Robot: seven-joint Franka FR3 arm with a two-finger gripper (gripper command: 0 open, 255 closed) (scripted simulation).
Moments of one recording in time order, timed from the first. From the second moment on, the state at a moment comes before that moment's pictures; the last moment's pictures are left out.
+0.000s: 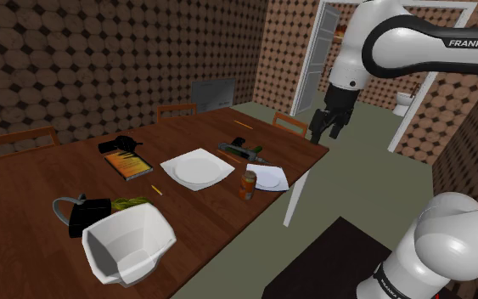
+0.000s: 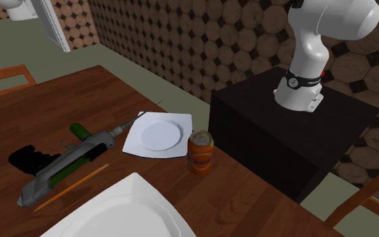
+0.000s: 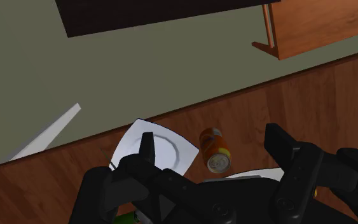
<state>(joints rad) 0.02 -0.75 0.06 -2.42 -0.01 1.70 0.17</state>
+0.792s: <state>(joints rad) 0.01 -0.45 0.07 -2.45 0.02 2.03 0.22</state>
